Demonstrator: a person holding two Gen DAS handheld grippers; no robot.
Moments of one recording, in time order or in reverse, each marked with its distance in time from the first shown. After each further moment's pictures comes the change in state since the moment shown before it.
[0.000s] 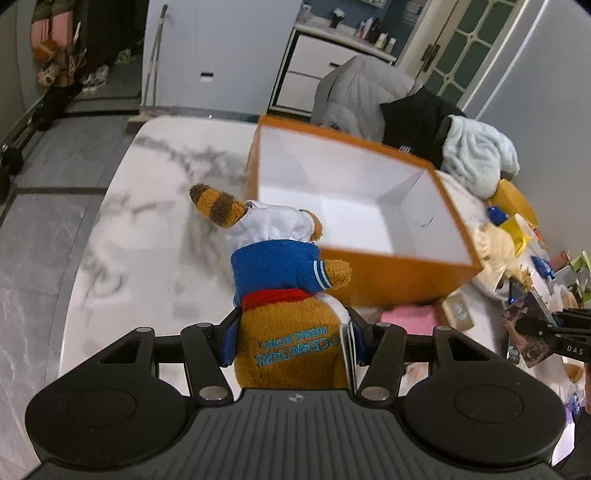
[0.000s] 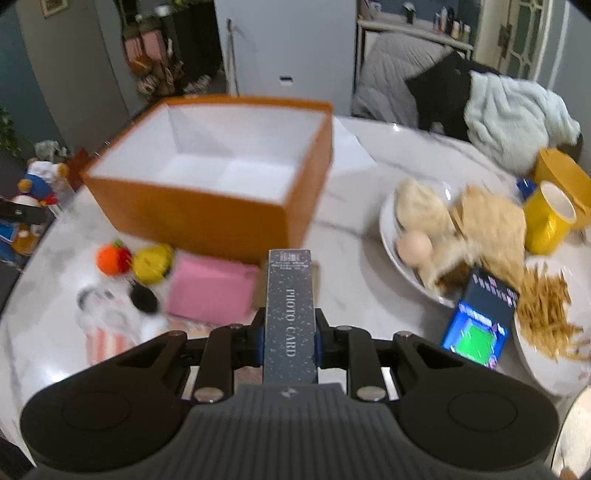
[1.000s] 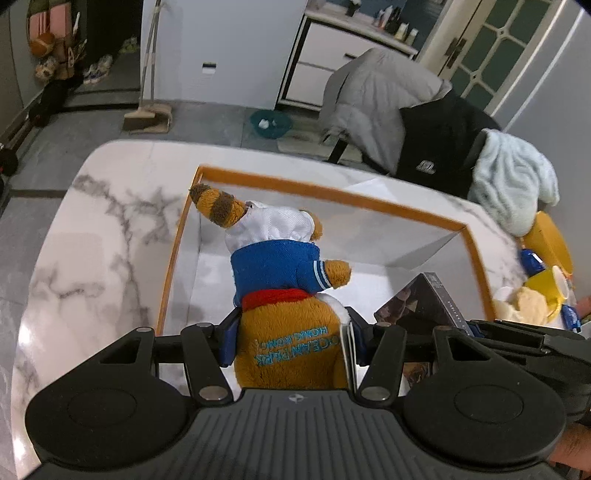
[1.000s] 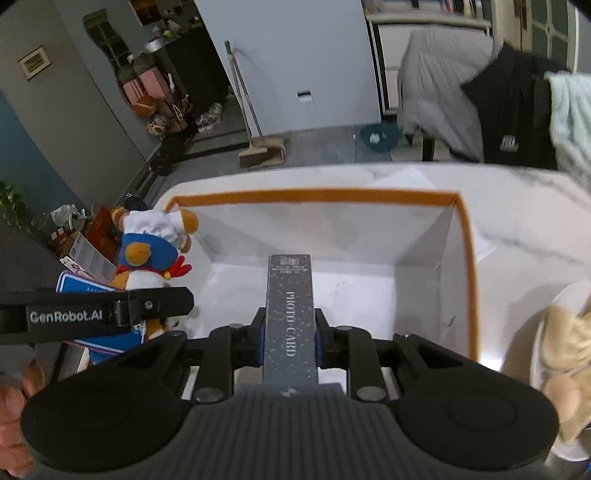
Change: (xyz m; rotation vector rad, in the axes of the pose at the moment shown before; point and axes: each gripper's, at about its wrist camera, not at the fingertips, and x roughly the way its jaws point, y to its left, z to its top) left arm 0.127 -0.034 0.104 -0.052 0.053 0.045; right arm 0.154 0.044 0.150 0.213 0.016 0.144
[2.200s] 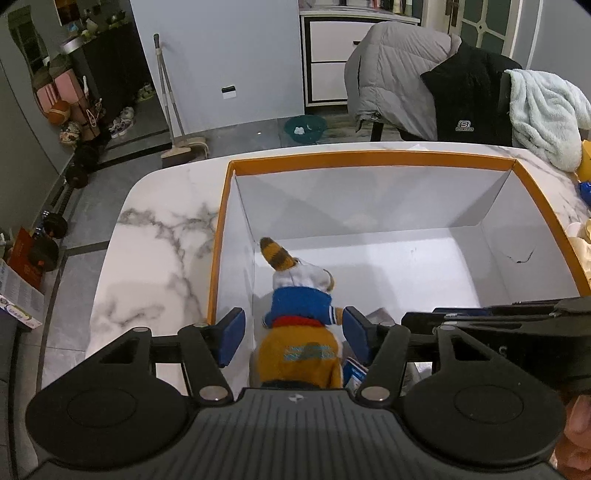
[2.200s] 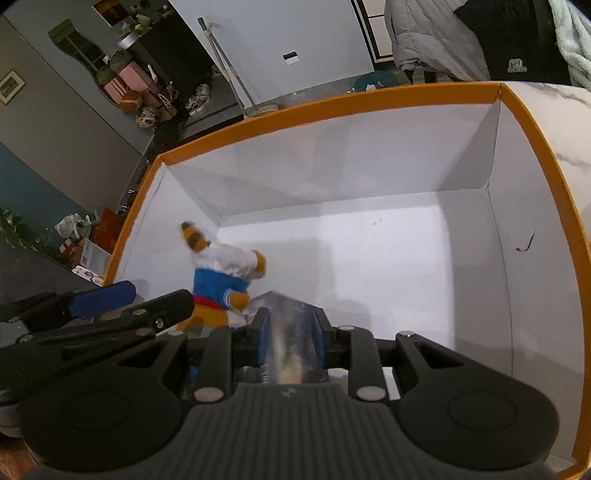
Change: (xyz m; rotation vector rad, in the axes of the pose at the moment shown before) left arm 0.006 -0.016 -0.021 0.222 -0.031 0.240; right arm 0.052 0.011 -0.015 0.133 0.085 0.036
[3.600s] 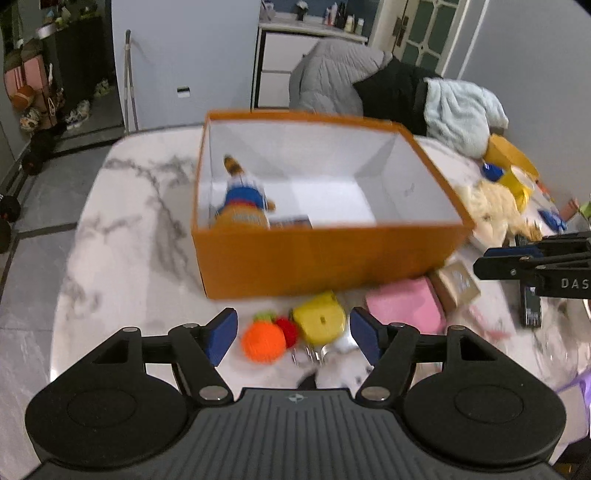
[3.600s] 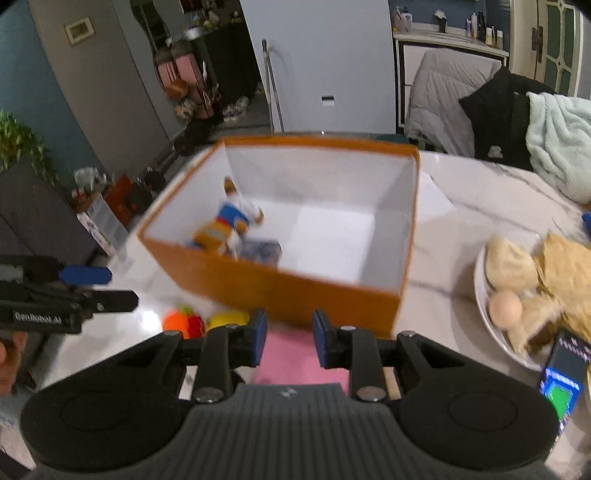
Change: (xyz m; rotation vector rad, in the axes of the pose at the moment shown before) left arm -0.098 0.014 -0.119 -0.012 -0.040 -0.246; right arm -0.163 -0.025 -0.116 -0.305 -0.111 -0.068
